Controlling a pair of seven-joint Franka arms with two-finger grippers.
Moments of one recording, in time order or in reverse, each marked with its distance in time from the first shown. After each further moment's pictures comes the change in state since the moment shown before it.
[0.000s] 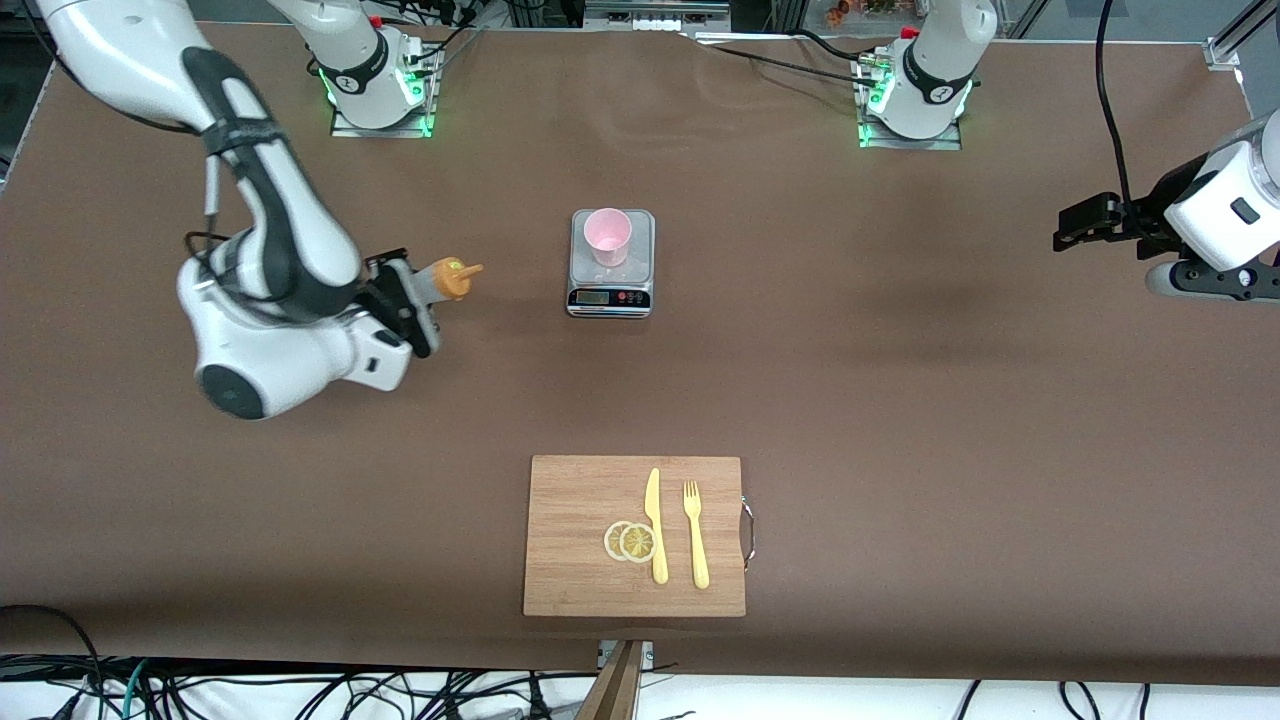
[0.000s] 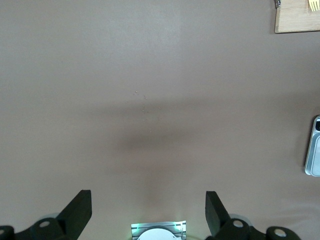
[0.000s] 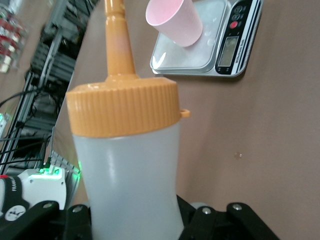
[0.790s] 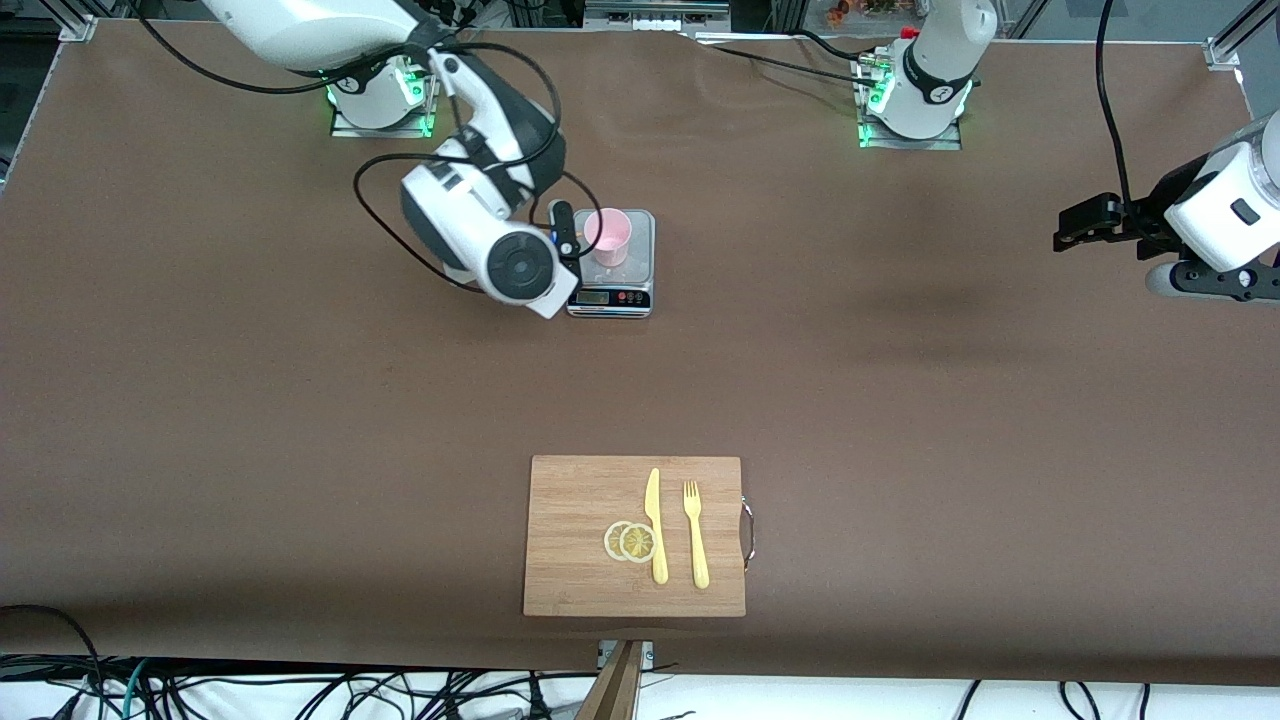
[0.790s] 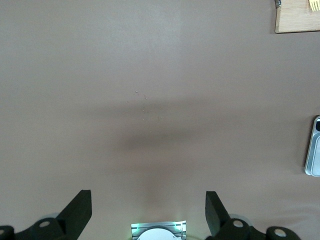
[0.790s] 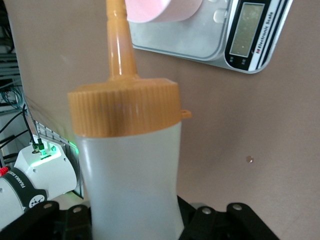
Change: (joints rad) left arm 0.000 0.001 0.000 0.000 0.000 0.000 0.000; right arm 0.261 0.007 0.138 -0.002 -0.382 -0.011 0.486
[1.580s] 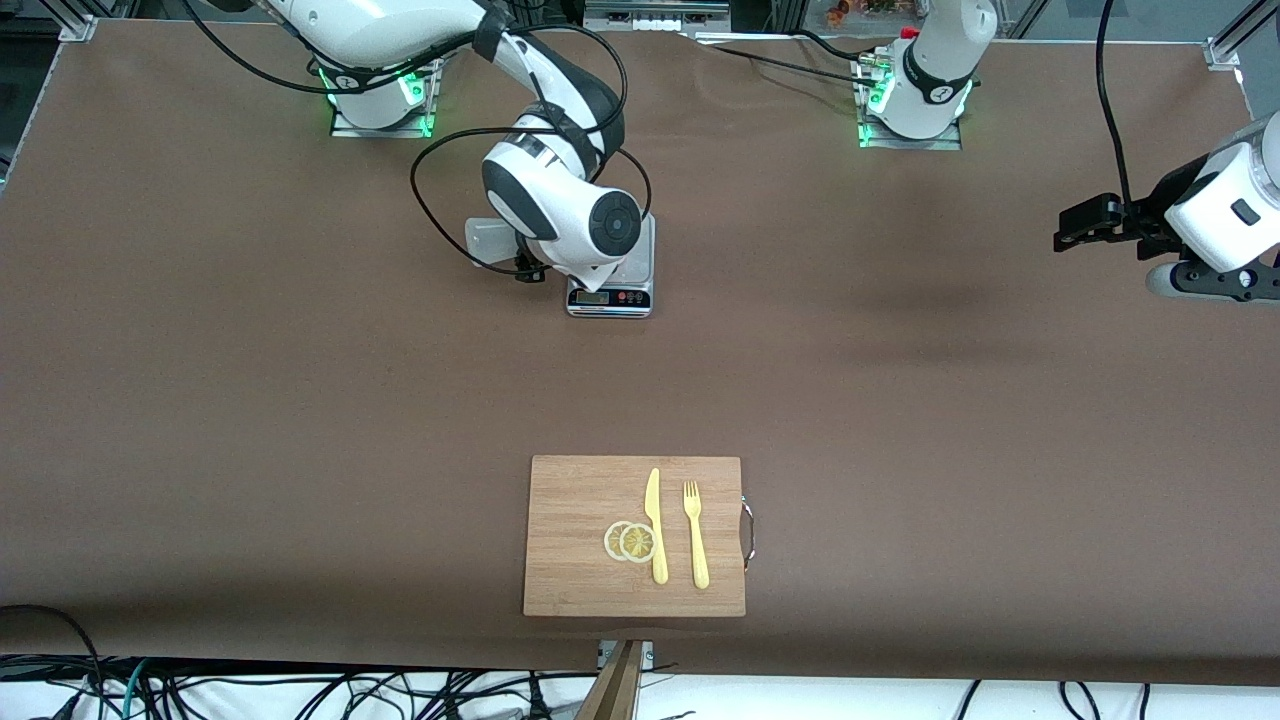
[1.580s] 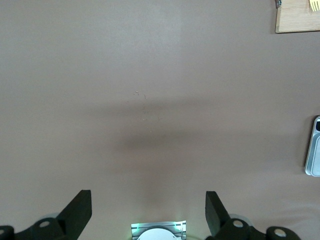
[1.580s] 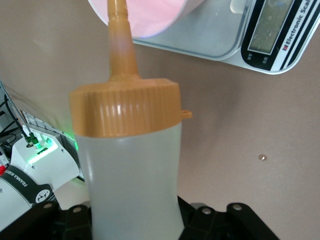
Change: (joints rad) left arm 0.001 0.002 0.000 0.000 0.000 0.000 0.000; right arm 0.127 0.048 0.000 -0.003 -0.136 -0.050 0.177
